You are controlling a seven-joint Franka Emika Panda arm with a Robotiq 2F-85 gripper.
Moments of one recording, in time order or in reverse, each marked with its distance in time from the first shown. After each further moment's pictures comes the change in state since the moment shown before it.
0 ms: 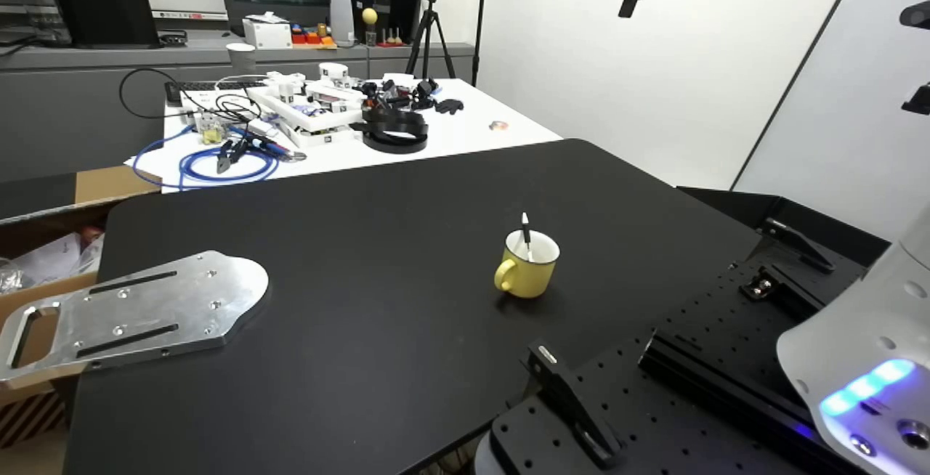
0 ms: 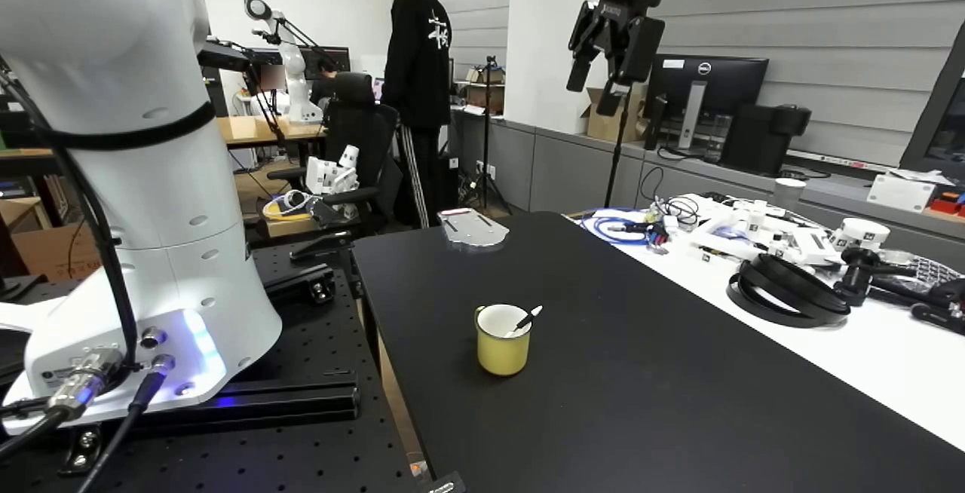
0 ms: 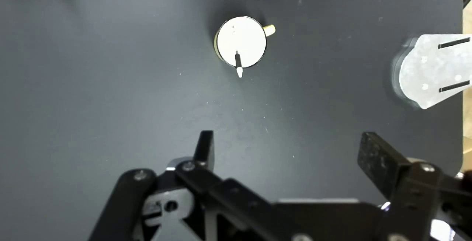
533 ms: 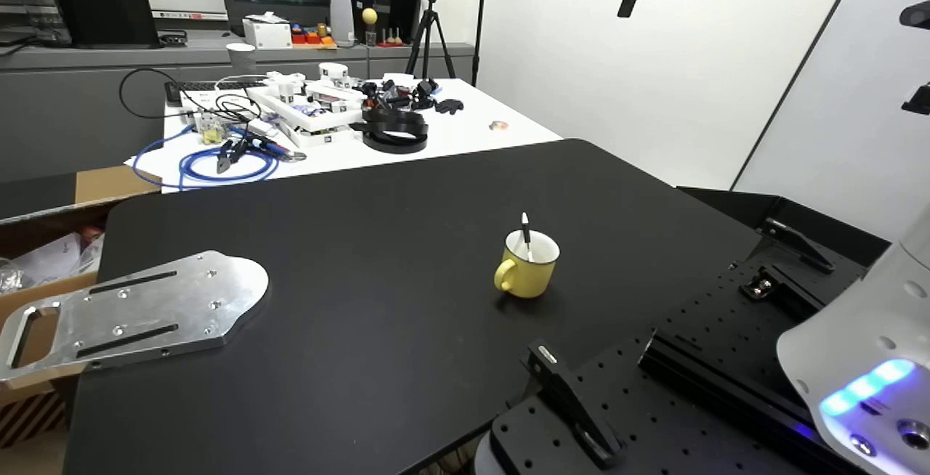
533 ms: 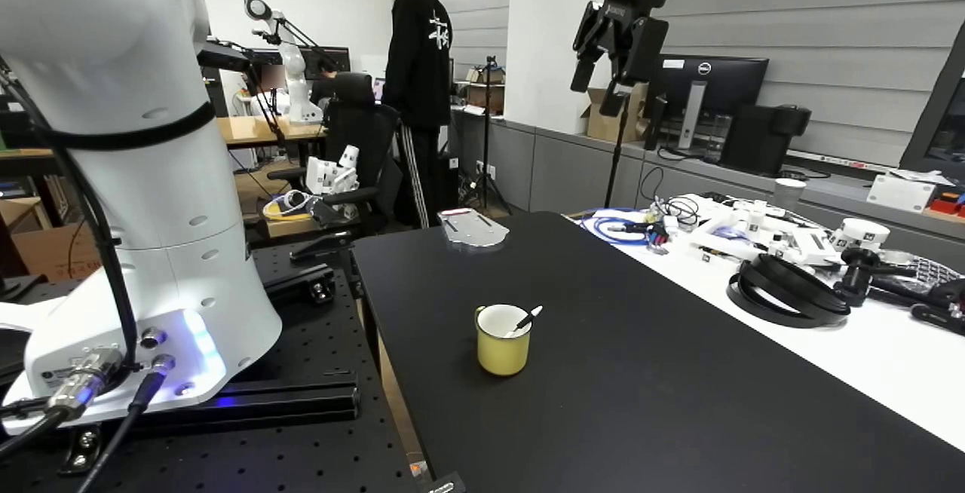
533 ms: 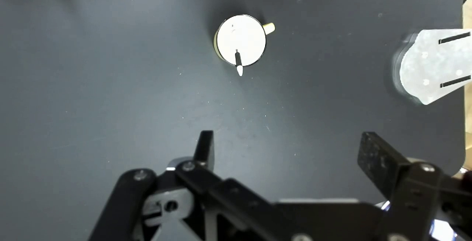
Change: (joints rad) arm -0.004 0.013 0.000 0.014 0.004 -0.005 0.012
